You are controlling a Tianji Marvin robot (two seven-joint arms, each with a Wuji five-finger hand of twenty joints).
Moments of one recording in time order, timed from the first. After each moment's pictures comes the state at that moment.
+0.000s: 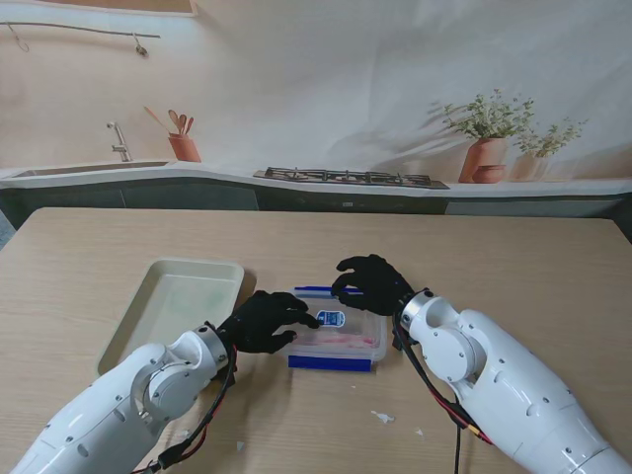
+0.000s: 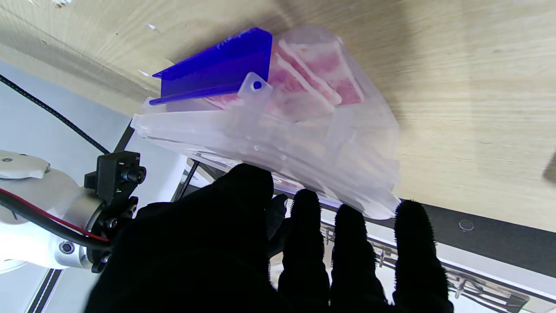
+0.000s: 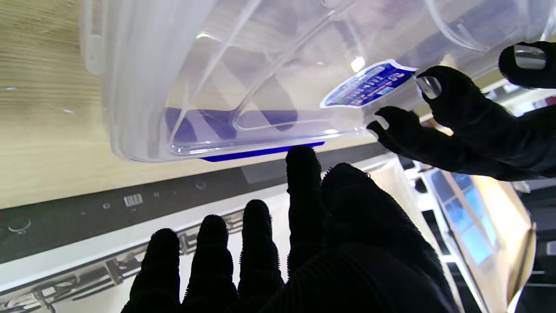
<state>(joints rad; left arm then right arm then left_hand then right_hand) 1.39 -1.07 -0.94 -1.45 0.77 -0.28 -0.03 -1.29 -1.08 0.99 -1.38 -0.70 -0.19 0.03 0.80 -0.26 0.72 -0.06 0.51 -0.09 0.35 0.26 0.32 0.04 0.41 0.33 0.18 0.05 0.37 0.36 -0.04 0.22 0.86 0.43 0.85 -0.11 0.21 -0.08 0.64 -0.02 0.52 0.34 0.23 0.04 0.51 0.27 0.13 0.03 0.32 0.23 -0.03 0.05 0.30 0.61</state>
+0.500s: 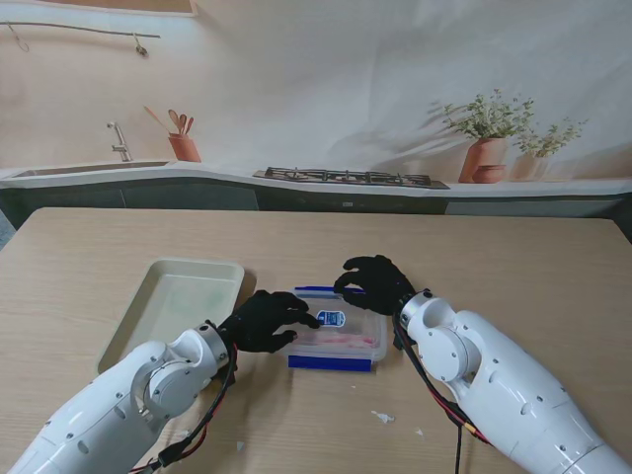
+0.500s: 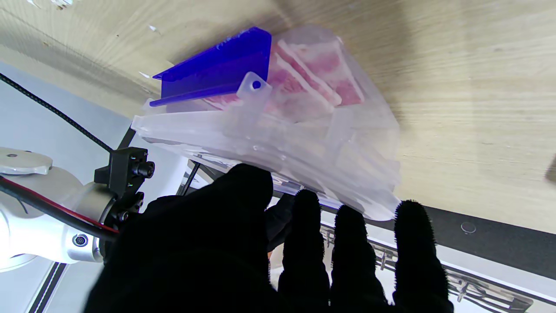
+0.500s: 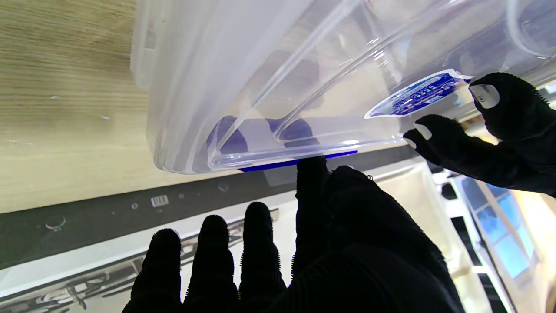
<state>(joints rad) 1.37 -1.06 -0.93 -1.44 0.76 -0.28 -0.04 -1.27 -1.08 0.96 -1.35 -0.72 -0.11 0.01 0.80 -0.26 0.72 -0.06 0.51 -0.09 0.35 0.26 0.32 0.04 0.41 0.33 0.17 0.05 0.37 0.36 -0.04 0.22 0.86 0.43 0.82 -0.11 0.26 -0.08 0.58 -0.08 0.48 0.31 0.21 0.04 0.52 0.27 0.13 0.03 0.32 0.23 -0.03 0.05 0.30 0.61</state>
